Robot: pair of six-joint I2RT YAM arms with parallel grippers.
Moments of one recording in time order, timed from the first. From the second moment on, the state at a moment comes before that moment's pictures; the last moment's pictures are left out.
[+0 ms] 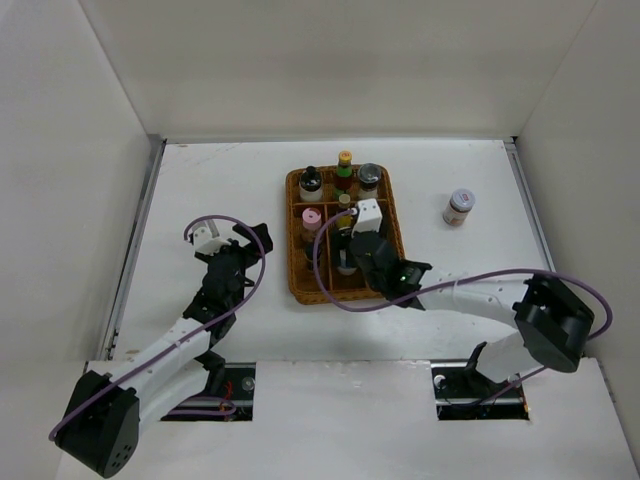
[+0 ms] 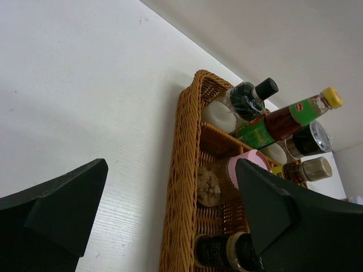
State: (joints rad) left arm -0.48 0.85 0.25 0.49 -0.54 -0.72; right arm 0.96 1.46 0.82 0.21 0.61 0.33
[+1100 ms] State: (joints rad) left arm -0.48 0.86 0.25 0.49 -0.52 -0.72; right arm 0.04 1.78 1.09 0.10 0.45 0.34
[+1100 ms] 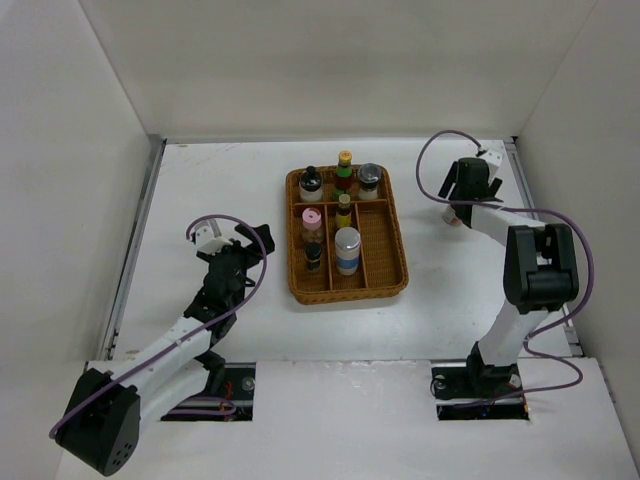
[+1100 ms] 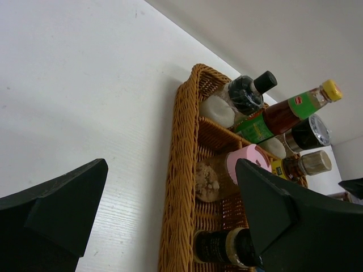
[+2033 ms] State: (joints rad) left arm -0.48 0.88 0.25 0.49 -0.52 -0.72; right arm 0.52 1.40 0.94 0.14 0.41 0.41
